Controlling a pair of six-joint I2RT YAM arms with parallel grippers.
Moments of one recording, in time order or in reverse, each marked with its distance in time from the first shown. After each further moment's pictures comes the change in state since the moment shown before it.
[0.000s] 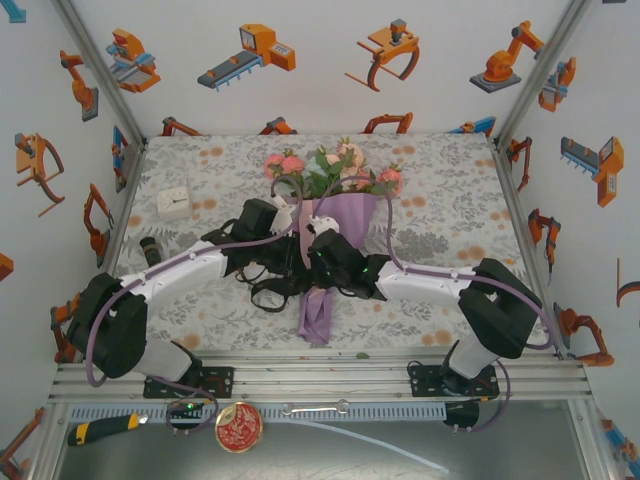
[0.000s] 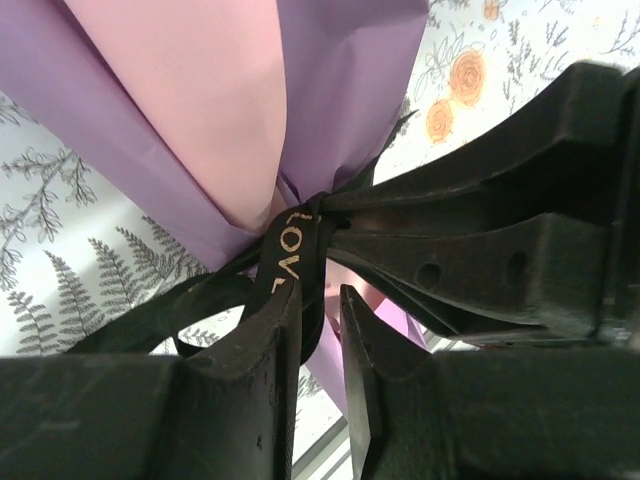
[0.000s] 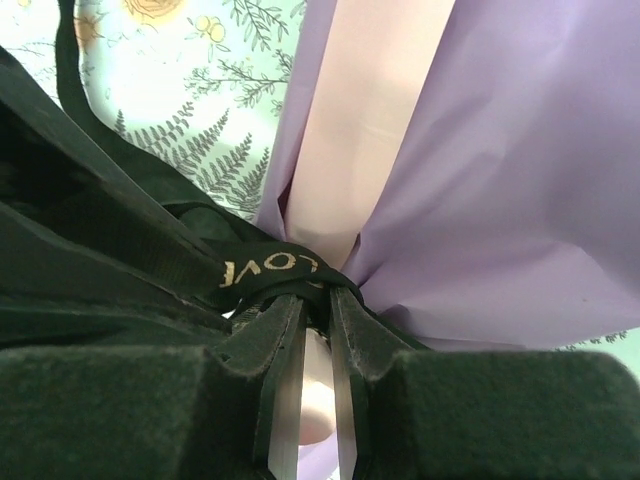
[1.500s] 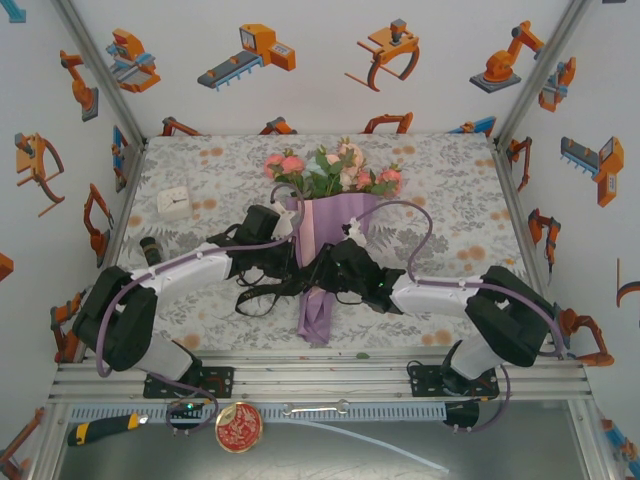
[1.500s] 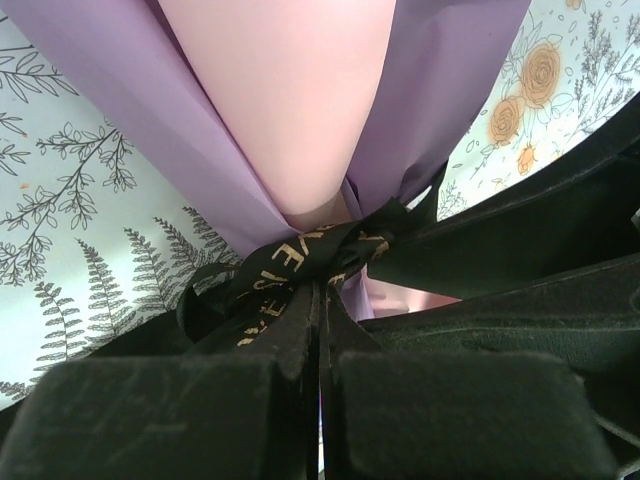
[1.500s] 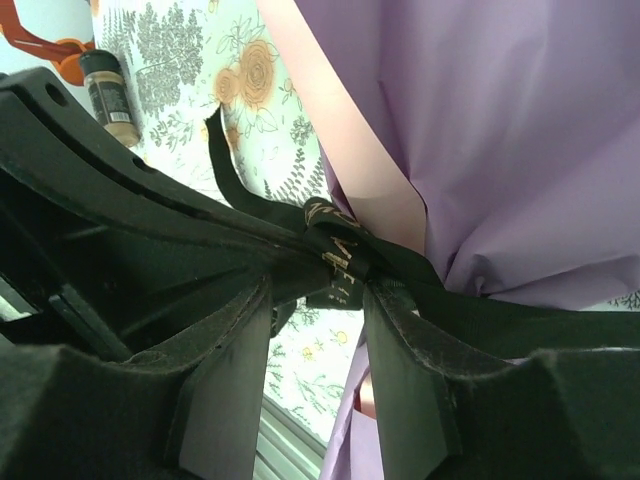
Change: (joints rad) left arm 0.000 0.042 -0.038 0.036 -0.062 0.003; right arm -0.022 -0.075 -0.212 0.316 -0.054 0.641
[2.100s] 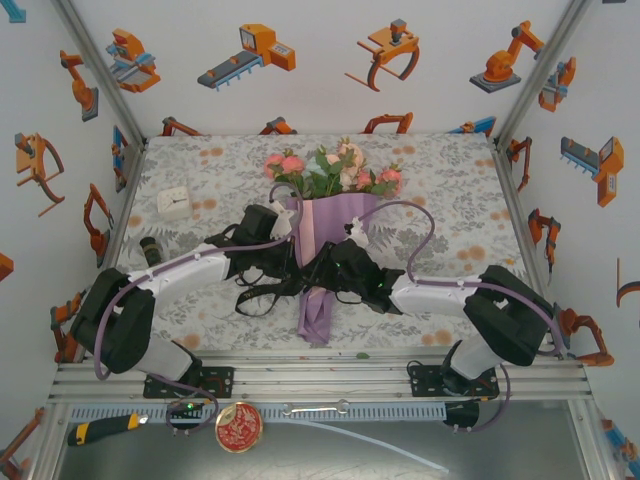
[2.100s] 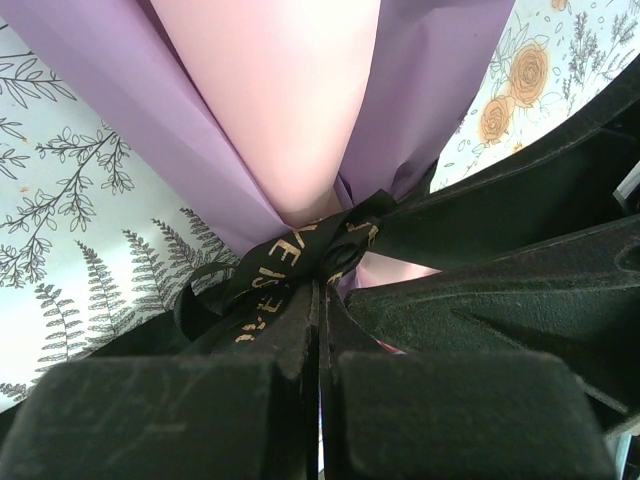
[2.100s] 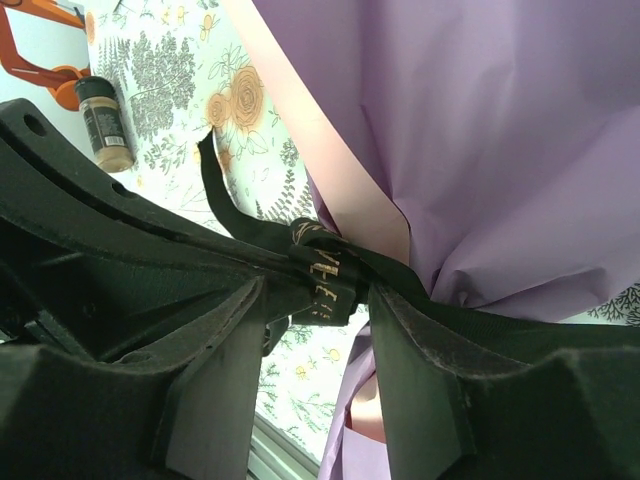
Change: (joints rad) left arm 0.006 -0.014 -0.008 0.010 0.019 0.004; right arm 0.000 0.009 -0.003 0.006 0.049 0.004
